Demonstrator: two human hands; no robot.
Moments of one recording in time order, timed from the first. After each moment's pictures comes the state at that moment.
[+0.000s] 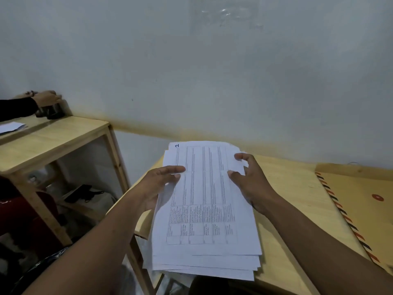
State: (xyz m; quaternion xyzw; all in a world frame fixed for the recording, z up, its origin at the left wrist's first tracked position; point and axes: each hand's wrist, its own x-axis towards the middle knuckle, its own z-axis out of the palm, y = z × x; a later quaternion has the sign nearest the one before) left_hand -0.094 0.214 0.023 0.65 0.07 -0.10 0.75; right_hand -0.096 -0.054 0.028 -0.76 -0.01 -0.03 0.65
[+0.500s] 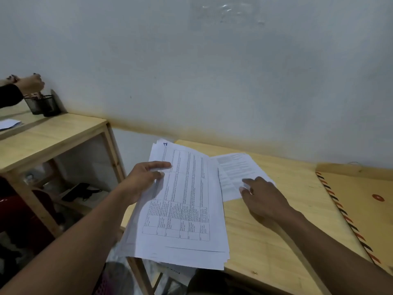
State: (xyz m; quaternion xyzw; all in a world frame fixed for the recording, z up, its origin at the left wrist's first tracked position) left_hand -0.080 0.242 0.025 0.77 0.08 -0.01 0.63; right_hand -0.101 -0.096 -0.009 -0.97 -0.02 -0.01 0.22
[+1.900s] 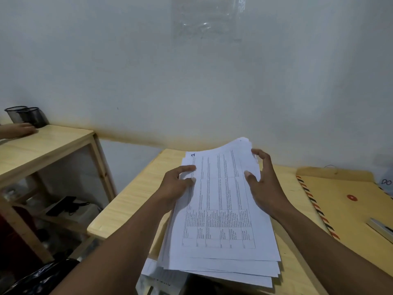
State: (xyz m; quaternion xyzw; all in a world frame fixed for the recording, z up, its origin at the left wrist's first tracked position) left_hand -0.076 0.129 0.024 0.72 0.00 0.00 0.69; right_hand -0.116 -0.117 0.043 -0.82 -0.04 -0.16 0.55
